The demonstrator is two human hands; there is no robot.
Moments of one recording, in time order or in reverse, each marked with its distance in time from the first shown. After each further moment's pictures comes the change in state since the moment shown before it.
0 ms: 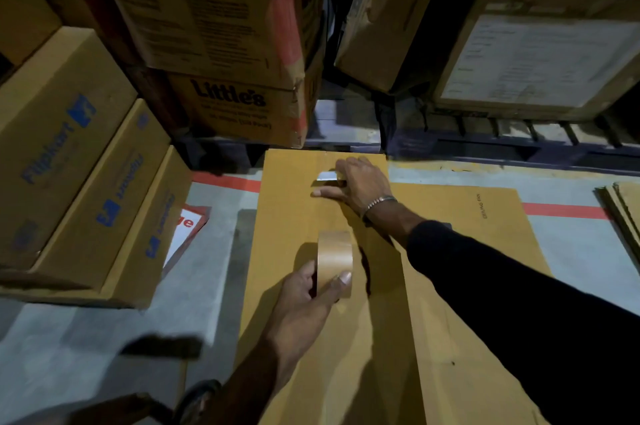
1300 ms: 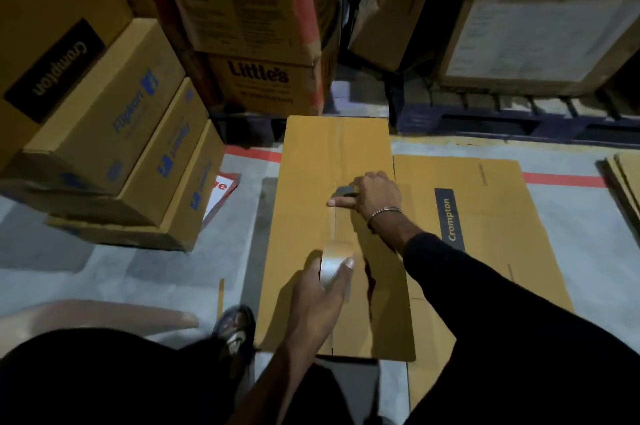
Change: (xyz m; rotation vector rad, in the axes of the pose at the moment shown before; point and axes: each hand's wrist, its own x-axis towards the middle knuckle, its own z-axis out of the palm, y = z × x) left_hand -0.111 -0.089 0.025 0.261 0.286 -0.064; right_hand -0.153 -0.056 -0.015 -0.106 -0.161 0.201
